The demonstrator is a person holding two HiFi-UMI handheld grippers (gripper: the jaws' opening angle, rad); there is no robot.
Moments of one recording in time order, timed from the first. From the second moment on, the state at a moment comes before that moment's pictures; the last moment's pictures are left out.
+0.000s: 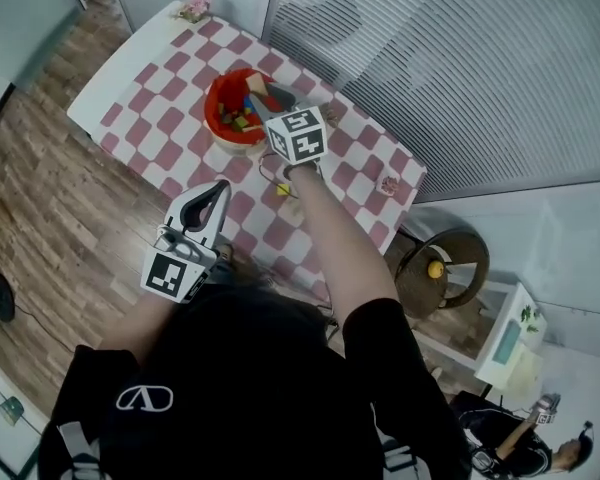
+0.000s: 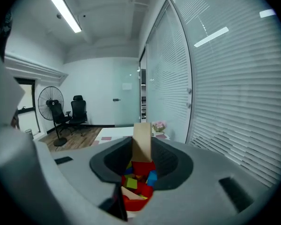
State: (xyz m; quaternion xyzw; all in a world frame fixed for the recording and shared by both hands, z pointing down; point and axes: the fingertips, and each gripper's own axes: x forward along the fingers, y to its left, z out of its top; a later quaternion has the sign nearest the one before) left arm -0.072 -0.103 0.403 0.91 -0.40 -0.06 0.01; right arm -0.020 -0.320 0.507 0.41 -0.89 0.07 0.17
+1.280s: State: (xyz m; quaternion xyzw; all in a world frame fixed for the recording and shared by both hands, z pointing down) left arm -0.016 -0.107 0.393 0.93 -0.35 -0.08 0.03; right arm 0.131 -0.108 0.448 0.54 -0.84 0.03 0.07
